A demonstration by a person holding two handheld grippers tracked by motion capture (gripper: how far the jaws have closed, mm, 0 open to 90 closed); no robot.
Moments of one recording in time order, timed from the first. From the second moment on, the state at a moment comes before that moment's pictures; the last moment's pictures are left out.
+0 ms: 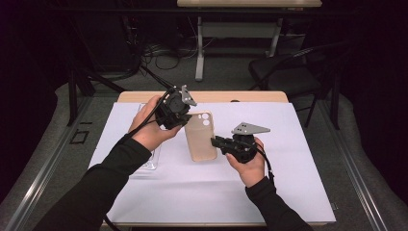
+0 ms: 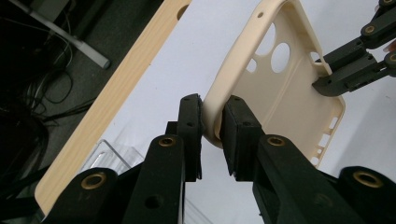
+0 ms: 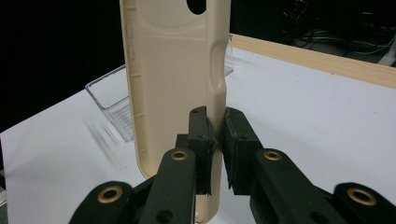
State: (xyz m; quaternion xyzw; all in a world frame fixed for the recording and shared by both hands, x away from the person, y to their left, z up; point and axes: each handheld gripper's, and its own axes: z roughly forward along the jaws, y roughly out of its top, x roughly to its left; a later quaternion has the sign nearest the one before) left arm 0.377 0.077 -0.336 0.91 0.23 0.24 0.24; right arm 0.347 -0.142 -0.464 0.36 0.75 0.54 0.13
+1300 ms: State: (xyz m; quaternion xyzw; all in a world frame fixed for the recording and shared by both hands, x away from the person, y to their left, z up) left arm 0.378 0.073 -0.336 0.91 0.21 0.25 0.24; right arm 0.350 -0.144 -0.466 0.37 0.74 0.54 0.13
